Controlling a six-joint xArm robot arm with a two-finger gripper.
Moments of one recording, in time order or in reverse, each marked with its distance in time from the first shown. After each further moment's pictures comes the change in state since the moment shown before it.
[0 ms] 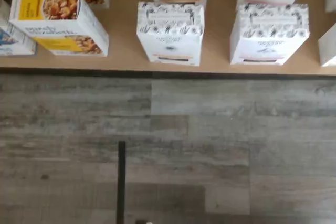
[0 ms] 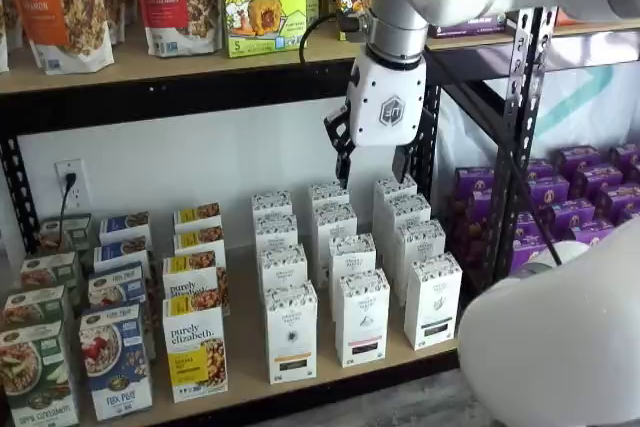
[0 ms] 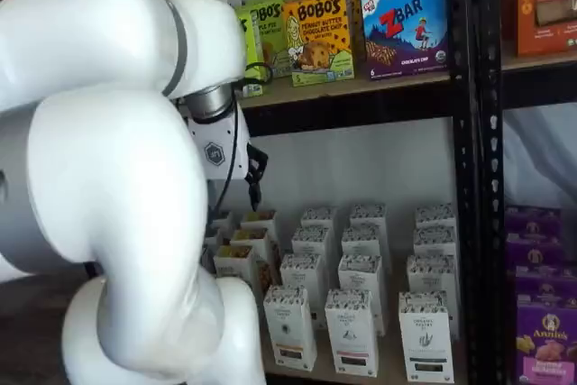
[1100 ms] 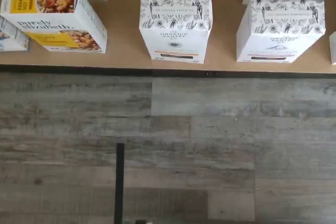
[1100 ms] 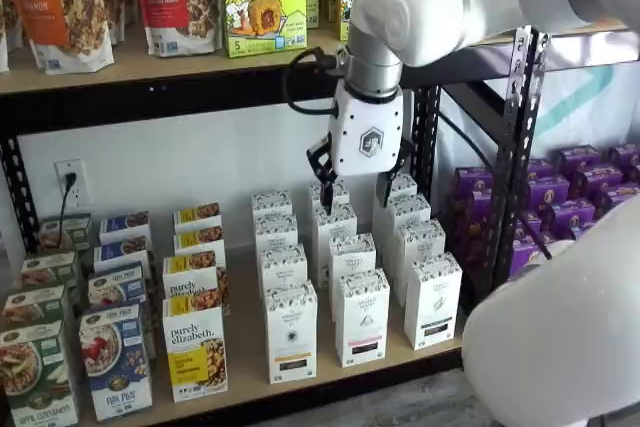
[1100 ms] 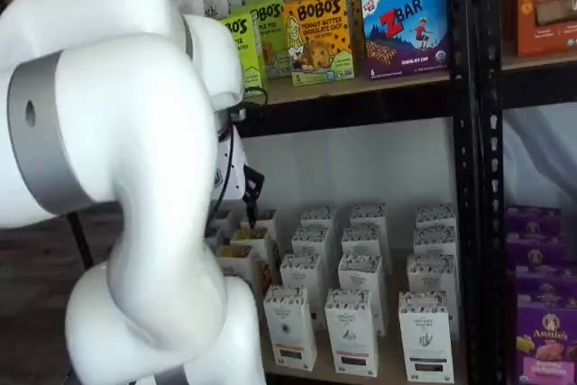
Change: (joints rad) arm 0.068 0.122 0.034 -0.044 -0.140 0.086
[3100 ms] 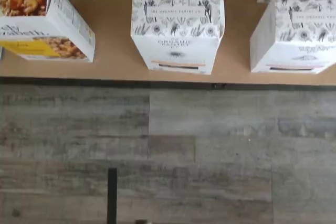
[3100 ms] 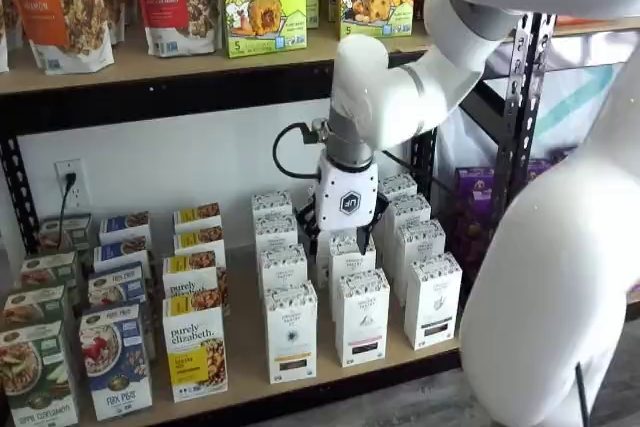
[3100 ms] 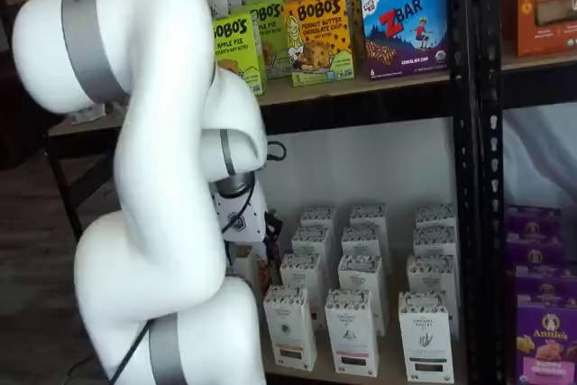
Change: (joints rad) arm -0.046 0.442 -0.001 0.014 -0.436 -0.058
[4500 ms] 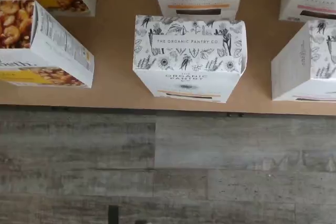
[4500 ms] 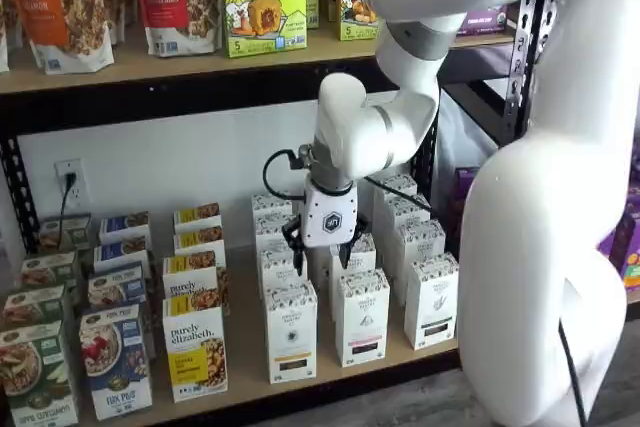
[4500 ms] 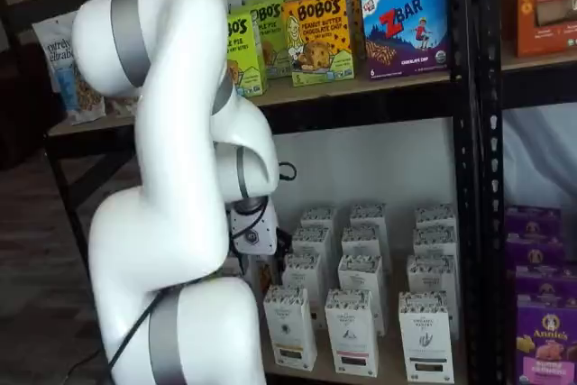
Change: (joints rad) arm -0.020 0.372 -0.186 0.060 -0.185 -0.080
